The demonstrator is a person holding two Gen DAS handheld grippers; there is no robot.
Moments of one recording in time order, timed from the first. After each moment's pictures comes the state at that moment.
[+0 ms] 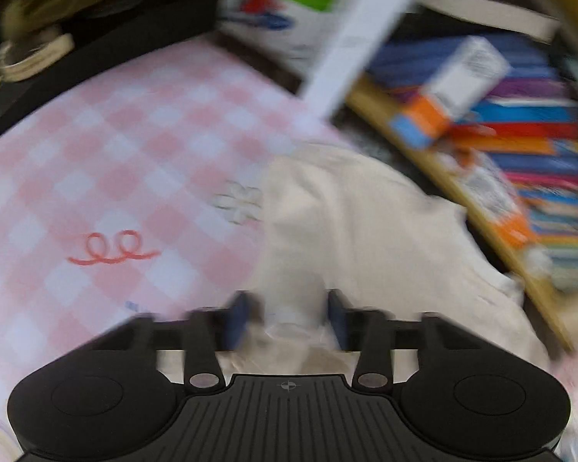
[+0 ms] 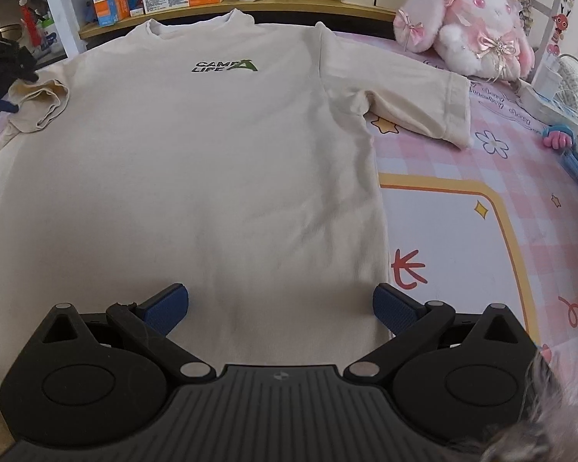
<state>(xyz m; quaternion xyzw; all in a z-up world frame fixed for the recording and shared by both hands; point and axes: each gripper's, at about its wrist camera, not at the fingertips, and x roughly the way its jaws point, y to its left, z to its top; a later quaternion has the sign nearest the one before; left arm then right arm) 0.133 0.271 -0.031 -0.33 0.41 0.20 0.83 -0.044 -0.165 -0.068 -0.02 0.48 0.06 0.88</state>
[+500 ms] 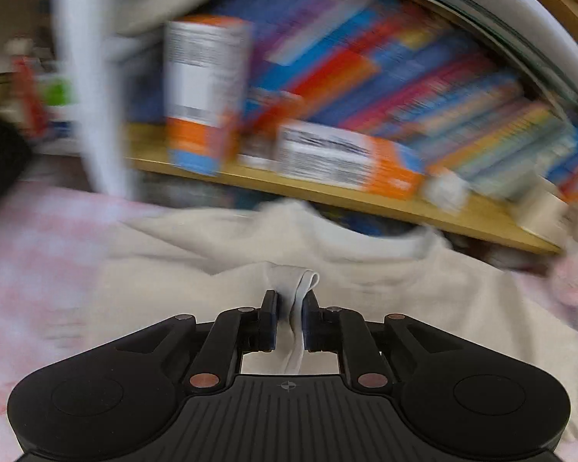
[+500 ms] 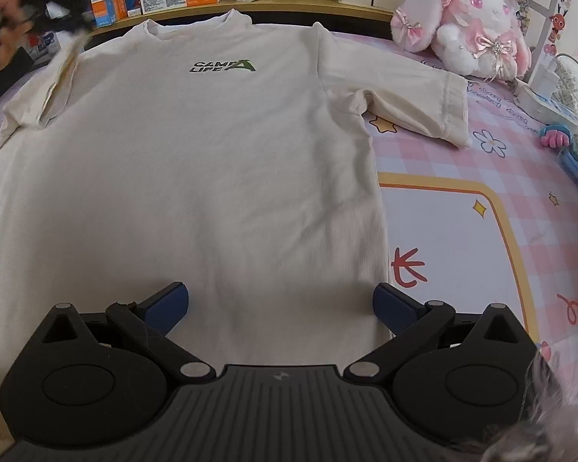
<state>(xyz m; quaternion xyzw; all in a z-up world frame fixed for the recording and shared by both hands) 0.224 0.136 -0.008 -0.11 0.42 0.00 0.90 -0.044 -0.162 -0.069 -0.02 0.48 0.05 0.88</state>
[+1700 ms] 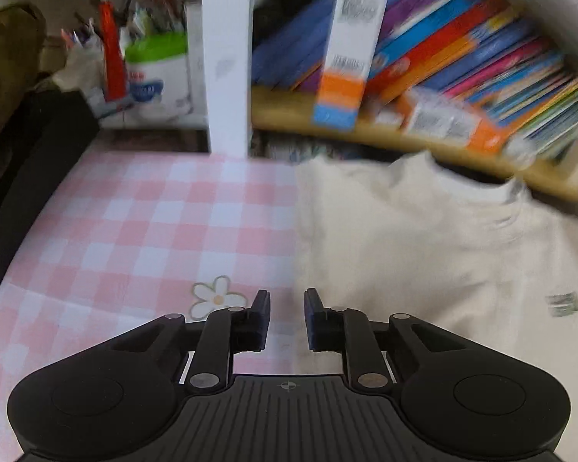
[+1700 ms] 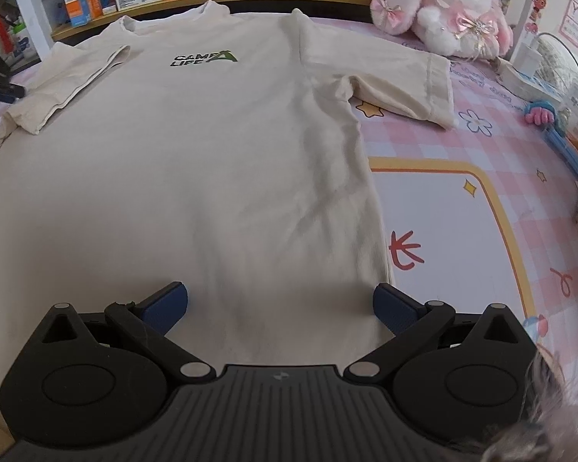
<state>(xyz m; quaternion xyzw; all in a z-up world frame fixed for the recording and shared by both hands) 0.141 0.264 -0.029 -0.06 0.40 0.02 0.92 -0.043 -0.156 -0.069 0.00 0.50 0.01 0.87</state>
